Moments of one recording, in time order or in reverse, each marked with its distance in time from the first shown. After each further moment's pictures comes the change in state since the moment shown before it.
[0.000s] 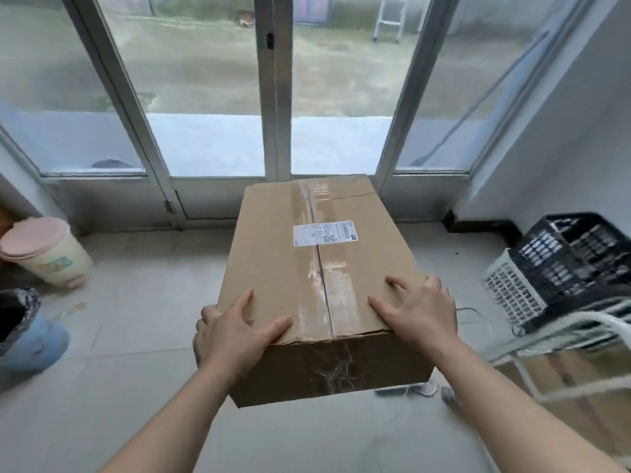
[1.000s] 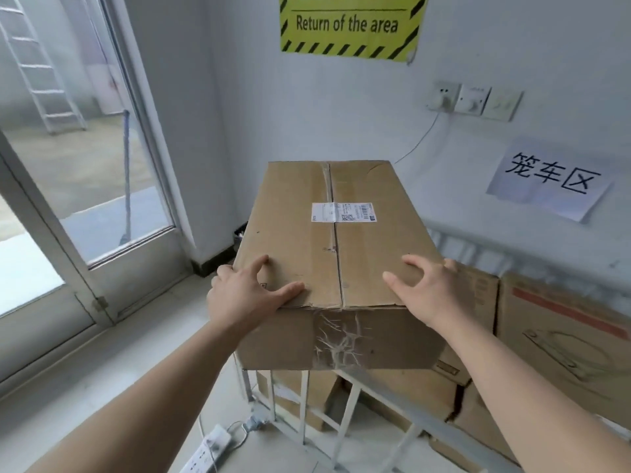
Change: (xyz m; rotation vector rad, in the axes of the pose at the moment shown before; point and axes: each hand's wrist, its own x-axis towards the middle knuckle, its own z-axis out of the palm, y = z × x) left_hand -0.375 0.489 0.264 0.176 -0.232 1.025; right_hand -0.245 0.578 -0.257 0.183 0.503 0.829
